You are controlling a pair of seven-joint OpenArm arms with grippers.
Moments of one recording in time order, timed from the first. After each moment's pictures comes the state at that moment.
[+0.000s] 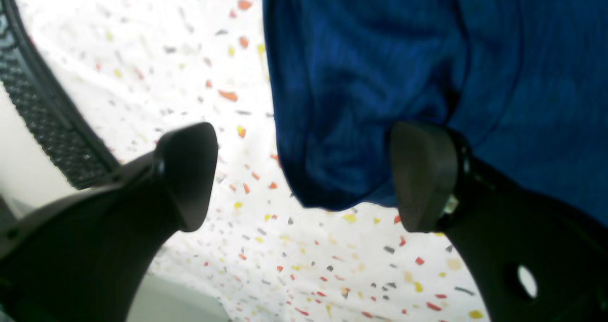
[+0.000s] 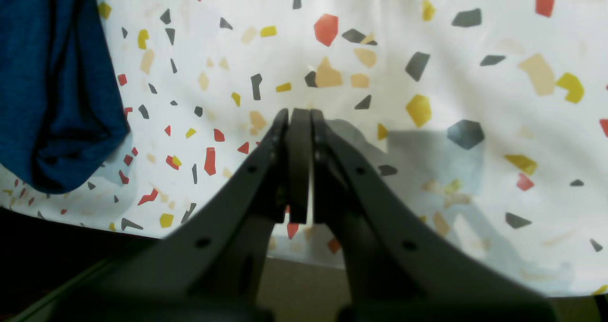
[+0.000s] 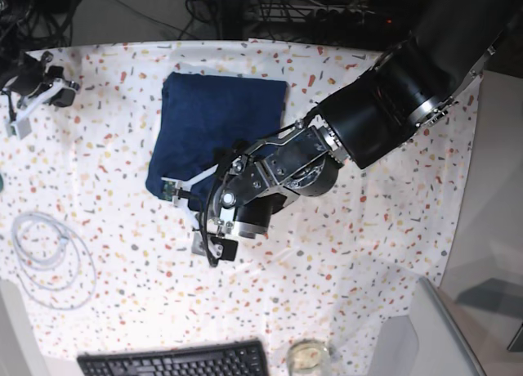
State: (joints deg) left arm -31.8 -5.7 60.3 71.2 12.6 -41.7 46.5; right arm -18.8 13.3 29.2 82.4 34.8 26.9 -55.7
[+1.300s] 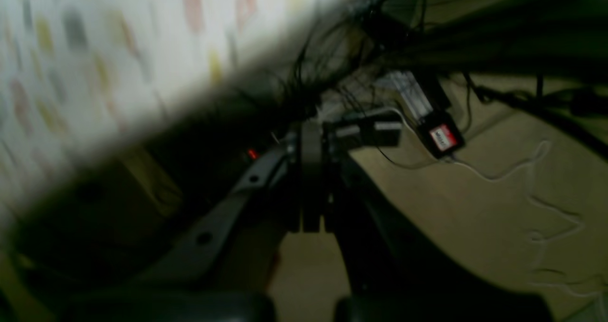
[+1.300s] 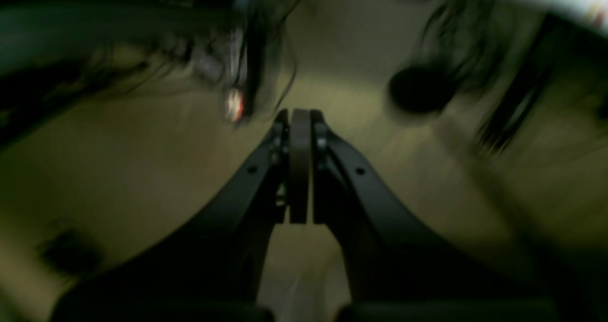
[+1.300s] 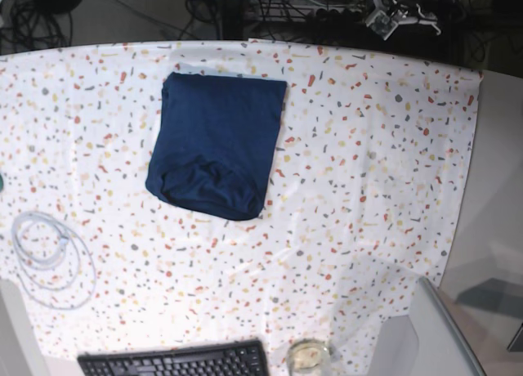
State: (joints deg) left arm 50.1 -7.2 -16.1 104.7 13.7 -40.8 23.5; right arm -55.8 18.6 37.3 100.6 34.3 37.9 -54.4
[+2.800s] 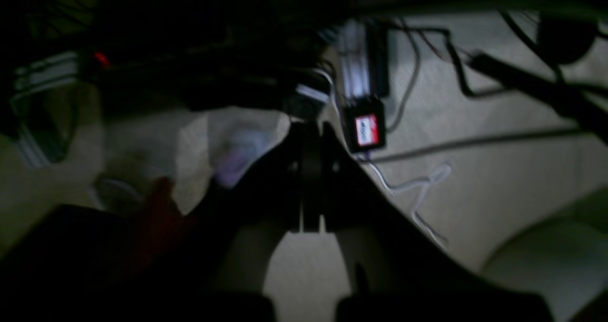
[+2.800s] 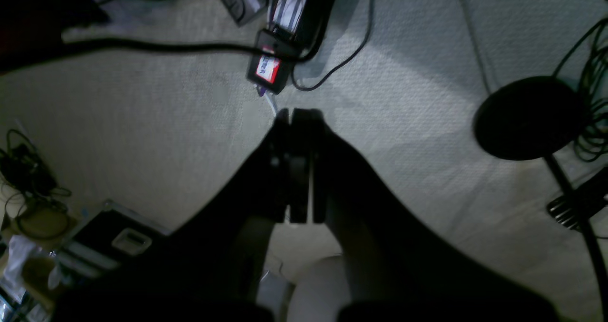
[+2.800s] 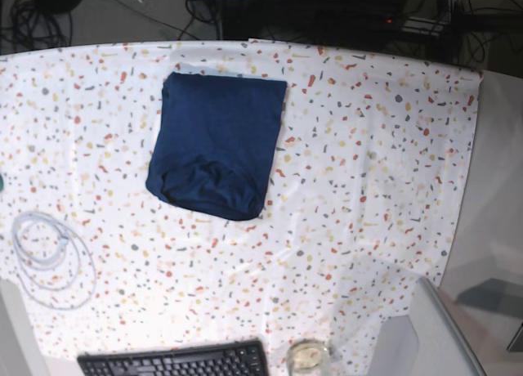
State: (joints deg) left arm 14.7 -4.5 -1.9 5.6 13.4 -9.2 -22.4; right arm -12.5 8.2 -19.3 9.0 -3.3 17.2 11.6
